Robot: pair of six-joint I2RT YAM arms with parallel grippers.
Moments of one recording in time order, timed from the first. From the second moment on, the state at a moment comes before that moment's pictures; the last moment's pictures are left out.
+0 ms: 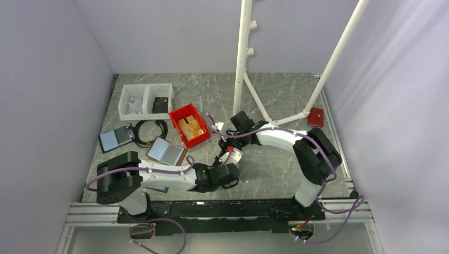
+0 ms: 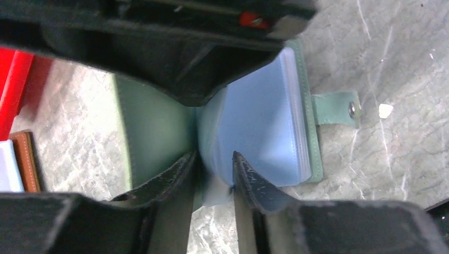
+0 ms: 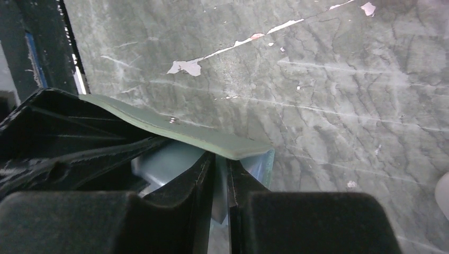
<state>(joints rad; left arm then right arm) -1.33 1.56 0.82 -0.22 -0.62 -0.47 0.69 1.72 1.01 -0.36 -0.66 -0.28</state>
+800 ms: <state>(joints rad) -1.03 1.14 0.44 -0.05 -0.30 -0.79 0.67 1.54 0.95 -0.47 -0.81 -0.67</state>
